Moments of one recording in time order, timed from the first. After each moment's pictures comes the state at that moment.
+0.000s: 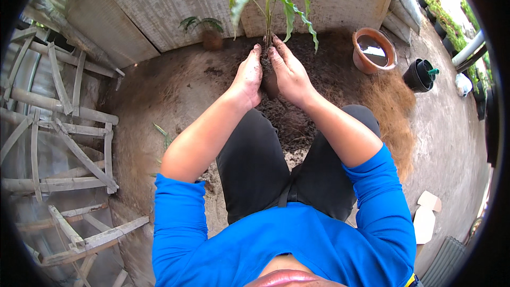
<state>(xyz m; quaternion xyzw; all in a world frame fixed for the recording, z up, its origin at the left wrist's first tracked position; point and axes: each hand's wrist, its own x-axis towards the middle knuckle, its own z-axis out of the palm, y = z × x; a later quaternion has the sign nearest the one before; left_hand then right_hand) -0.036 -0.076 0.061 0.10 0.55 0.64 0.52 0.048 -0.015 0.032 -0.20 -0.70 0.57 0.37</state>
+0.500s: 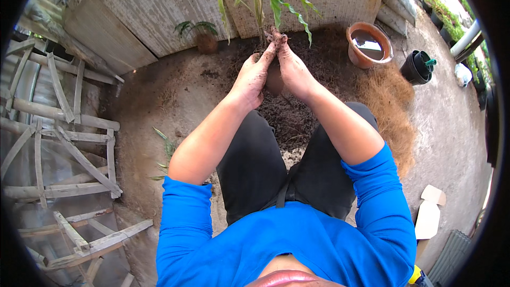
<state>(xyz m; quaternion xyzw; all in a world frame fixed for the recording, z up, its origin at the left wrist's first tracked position) -0.014 -0.067 0.062 0.19 0.56 0.61 0.53 0.074 0.004 0.044 -0.21 -0.72 0.61 0.25</state>
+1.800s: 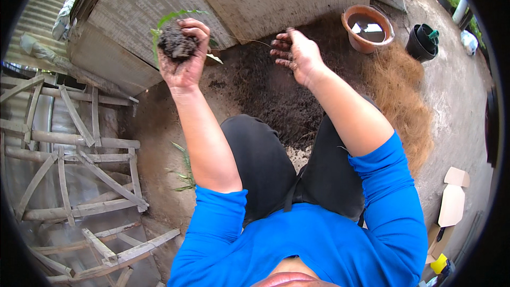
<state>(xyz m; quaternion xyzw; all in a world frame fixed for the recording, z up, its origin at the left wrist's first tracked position) -0.081 -0.052 0.141 -0.09 -0.09 0.72 0.68 0.092 0.048 0.044 -0.39 -0.28 0.82 0.33</state>
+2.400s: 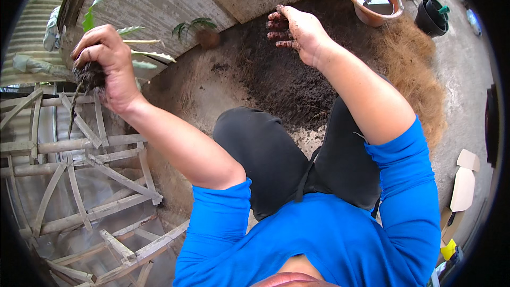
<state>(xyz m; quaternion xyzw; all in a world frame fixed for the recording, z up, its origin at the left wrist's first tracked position) -0.090 -0.090 0.206 -0.04 -0.23 0.71 0.66 0.086 0.040 0.044 -0.38 -0.37 0.80 0.29</state>
